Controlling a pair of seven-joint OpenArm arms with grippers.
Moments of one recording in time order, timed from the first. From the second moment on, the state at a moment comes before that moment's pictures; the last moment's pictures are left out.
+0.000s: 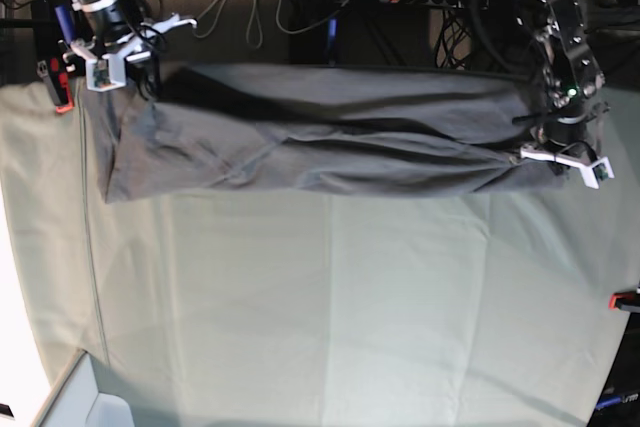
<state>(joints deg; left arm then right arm) 6.5 -4.1 -29.4 77.0 -10.0 -3.8 20.3 -34.1 -7.1 30.1 99.4 -5.8 39.2 -4.8</state>
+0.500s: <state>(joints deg) 6.5 -4.1 -29.1 77.0 -10.0 -3.8 20.3 -34.4 -7.1 30.1 96.7 -5.8 39.2 -3.1</state>
